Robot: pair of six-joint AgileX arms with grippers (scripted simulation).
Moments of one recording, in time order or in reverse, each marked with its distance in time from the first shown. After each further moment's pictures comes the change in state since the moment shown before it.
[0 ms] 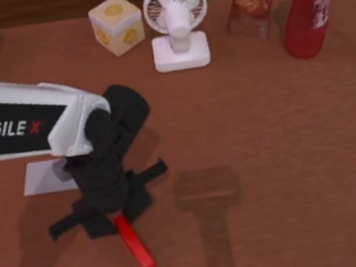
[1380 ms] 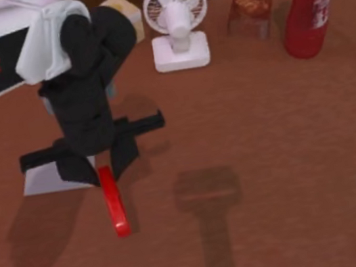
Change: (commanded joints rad) left arm 0.029 -0.073 0.326 -0.422 -0.001 0.275; right arm 0.000 0.000 0.000 0.000 0.000 0.000
